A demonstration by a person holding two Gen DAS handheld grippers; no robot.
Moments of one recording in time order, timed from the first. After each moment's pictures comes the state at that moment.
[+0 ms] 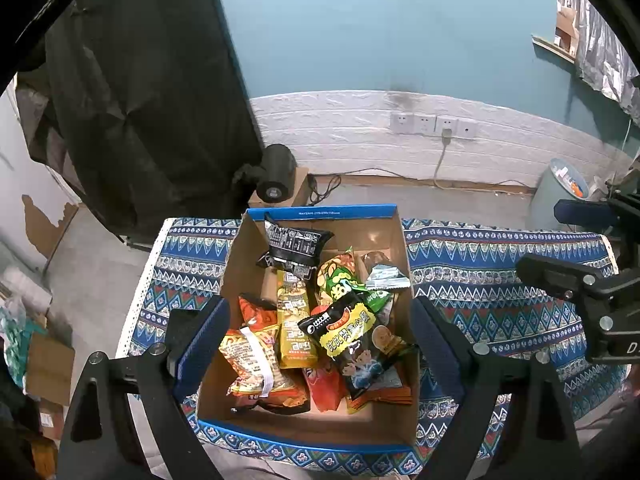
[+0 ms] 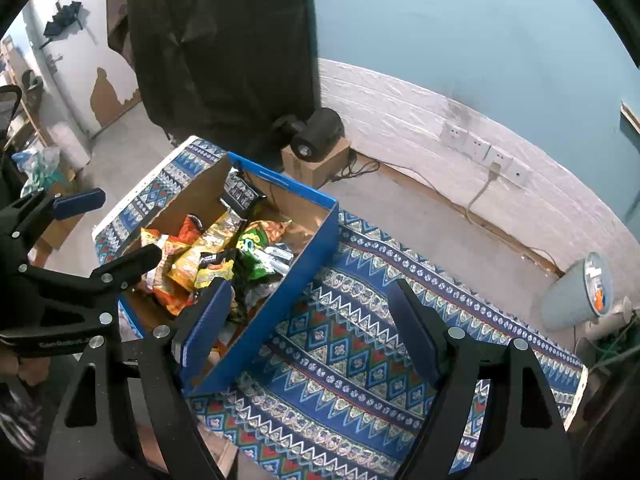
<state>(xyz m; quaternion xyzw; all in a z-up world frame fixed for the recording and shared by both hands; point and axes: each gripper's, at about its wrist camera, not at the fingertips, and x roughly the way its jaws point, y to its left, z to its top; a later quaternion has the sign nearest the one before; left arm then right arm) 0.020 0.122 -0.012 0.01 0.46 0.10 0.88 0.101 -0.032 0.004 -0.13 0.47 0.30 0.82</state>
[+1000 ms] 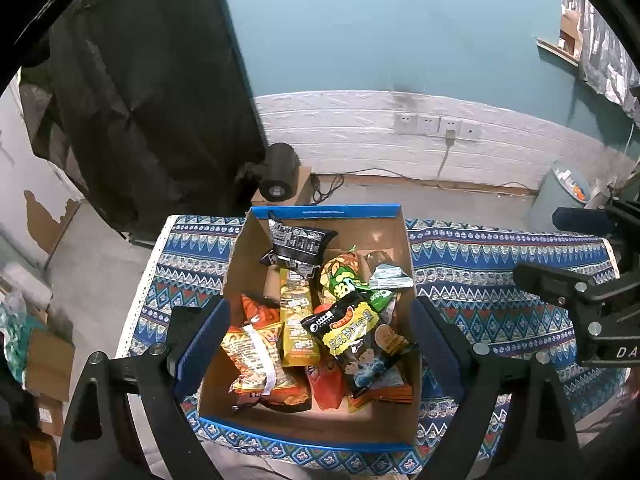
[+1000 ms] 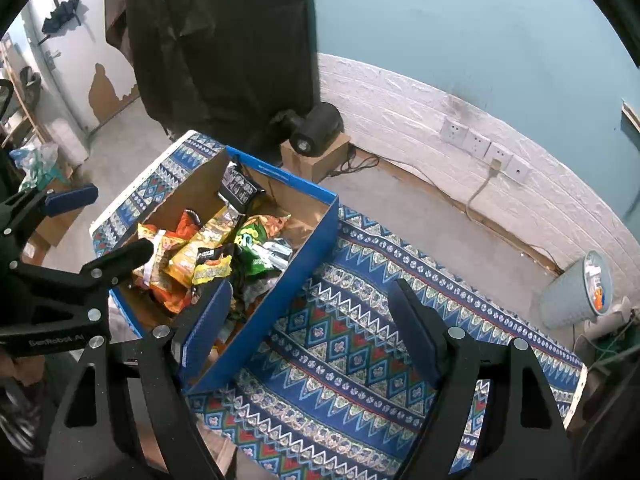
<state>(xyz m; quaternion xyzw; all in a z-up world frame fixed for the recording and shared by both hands) 0.018 0.126 -0.012 0.01 0.45 0.11 0.88 0.101 -0.035 0.001 -0.13 0.47 0.31 0.82</state>
